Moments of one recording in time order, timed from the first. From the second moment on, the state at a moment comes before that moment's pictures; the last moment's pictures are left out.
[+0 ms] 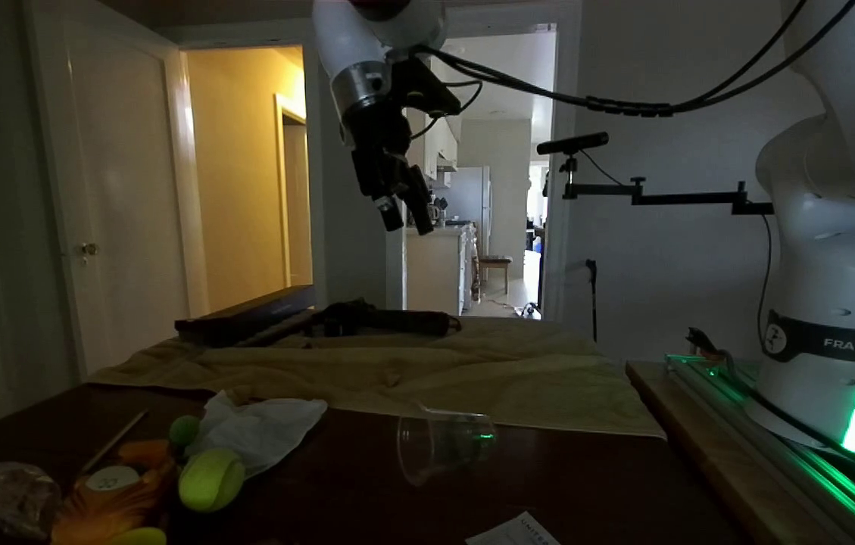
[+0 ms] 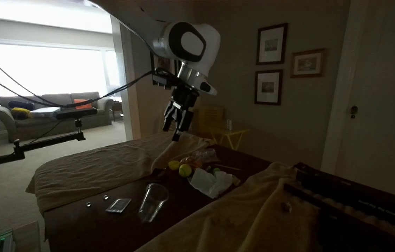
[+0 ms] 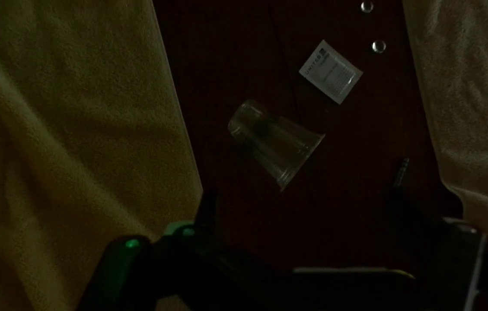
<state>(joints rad) 0.01 0.22 -0.02 -1.83 0.16 1.67 0.18</state>
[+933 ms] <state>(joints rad) 0.02 0.37 -0.03 -1.67 0.16 1.45 0.36</state>
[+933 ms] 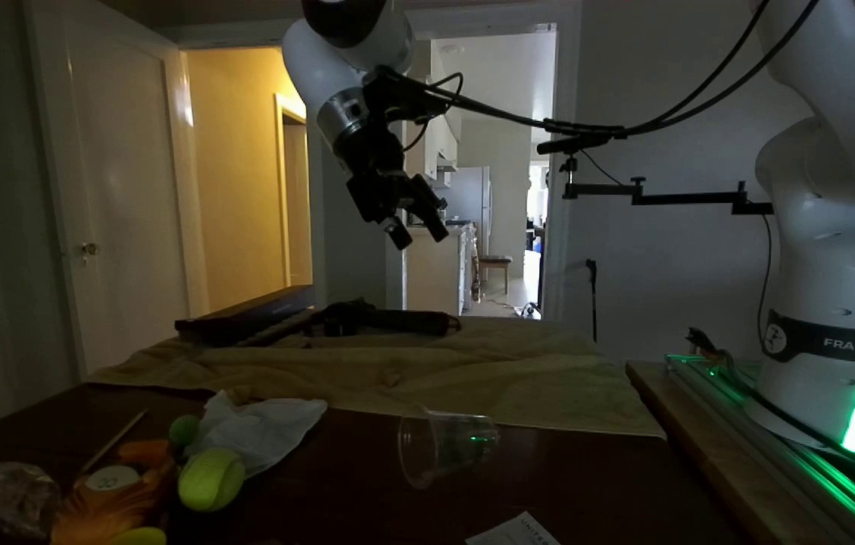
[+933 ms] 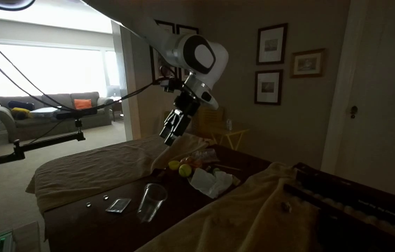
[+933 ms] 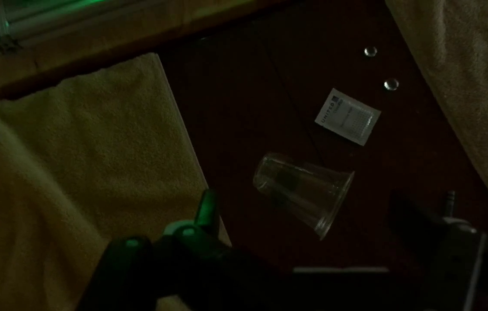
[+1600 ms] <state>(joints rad) 0.05 0.51 -0.03 -1.66 0.16 1.33 0.47</state>
